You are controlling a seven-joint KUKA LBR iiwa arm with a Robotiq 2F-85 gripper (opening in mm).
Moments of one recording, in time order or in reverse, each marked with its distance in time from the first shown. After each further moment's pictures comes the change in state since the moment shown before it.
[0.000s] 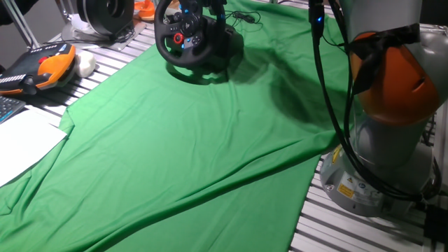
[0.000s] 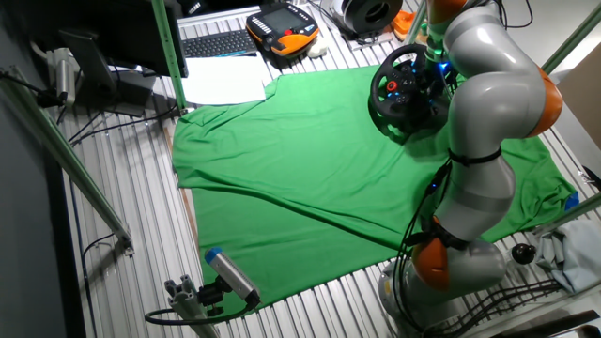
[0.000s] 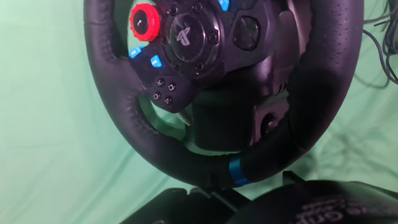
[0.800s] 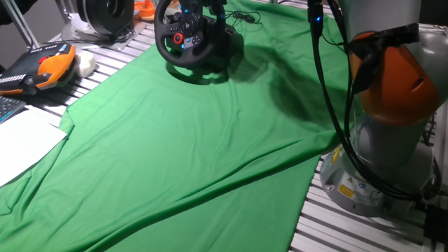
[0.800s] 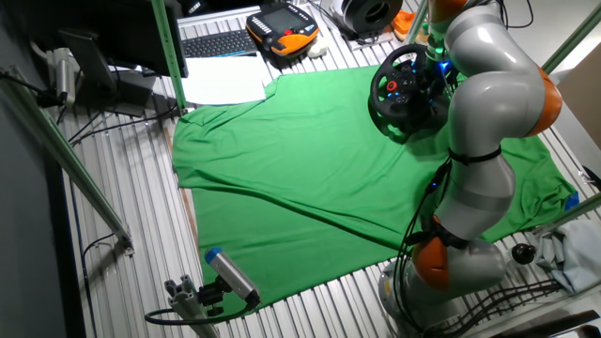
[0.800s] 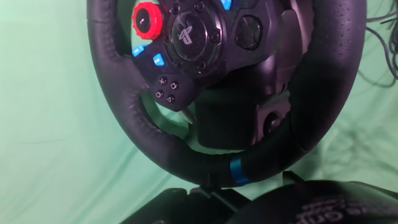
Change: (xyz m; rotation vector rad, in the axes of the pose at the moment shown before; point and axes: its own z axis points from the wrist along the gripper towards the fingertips) arm 0.000 0.000 0.000 -0.017 0.007 -0.008
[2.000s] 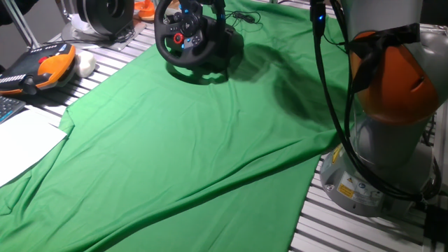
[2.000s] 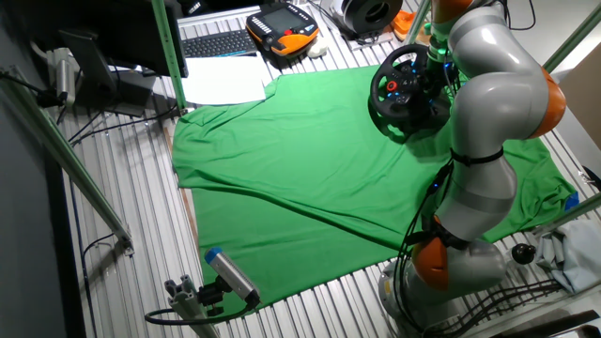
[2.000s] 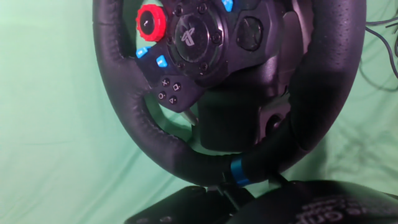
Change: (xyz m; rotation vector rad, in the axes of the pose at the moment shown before) arm 0.000 0.000 0.000 -0.028 -0.019 -0.002
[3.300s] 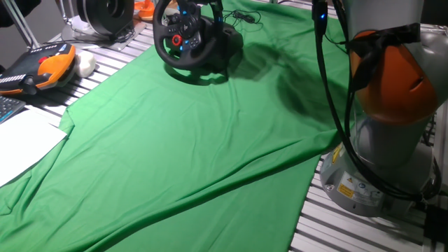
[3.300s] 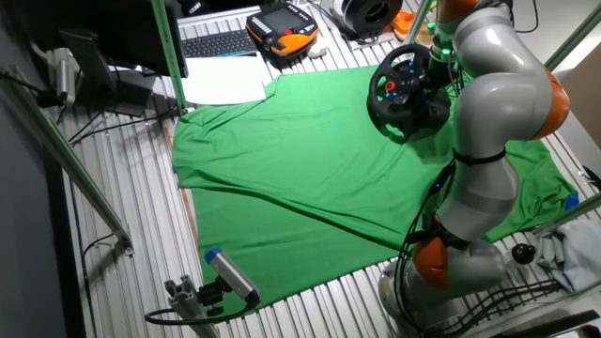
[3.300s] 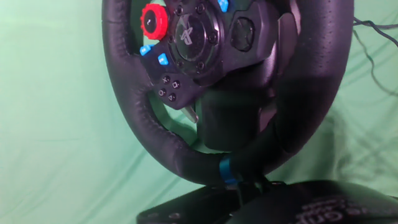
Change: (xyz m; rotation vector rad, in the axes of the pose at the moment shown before) arm 0.000 0.000 0.000 -0.029 -0.023 -0.030
